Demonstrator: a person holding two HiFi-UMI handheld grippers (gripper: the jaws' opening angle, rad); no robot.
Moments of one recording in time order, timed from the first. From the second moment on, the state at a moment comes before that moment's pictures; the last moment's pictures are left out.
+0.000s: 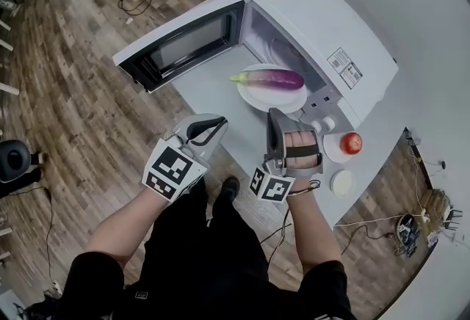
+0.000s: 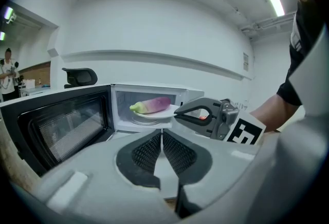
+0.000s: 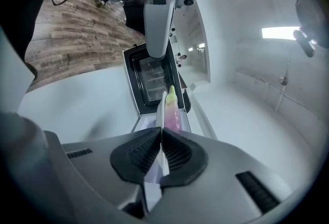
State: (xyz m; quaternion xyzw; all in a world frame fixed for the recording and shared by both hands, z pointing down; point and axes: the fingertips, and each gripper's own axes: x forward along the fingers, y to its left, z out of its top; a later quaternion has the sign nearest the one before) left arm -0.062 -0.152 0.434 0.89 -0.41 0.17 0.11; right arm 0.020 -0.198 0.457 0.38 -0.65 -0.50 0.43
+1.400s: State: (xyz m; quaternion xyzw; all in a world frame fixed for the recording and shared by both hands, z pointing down) left arm -0.060 -0.273 0.485 0.95 -0.21 0.20 0.06; right arm 0.035 -0.315 0.554 0.49 -0.55 -0.38 0.56
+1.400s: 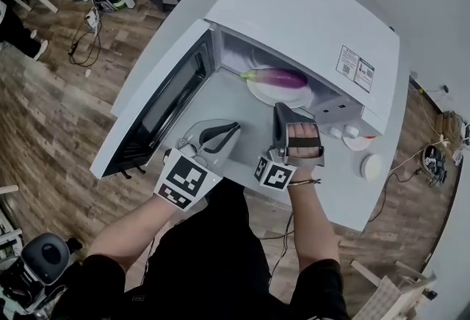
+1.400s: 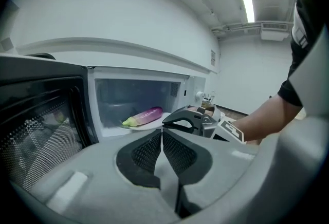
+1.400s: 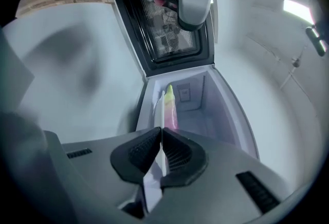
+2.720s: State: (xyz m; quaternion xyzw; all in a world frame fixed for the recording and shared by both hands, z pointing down) left arm -0.044 -0.310 0.485 0.95 -0.21 0.22 0.08; right arm 0.011 -0.370 0.570 0.48 -0.72 -0.15 0.48
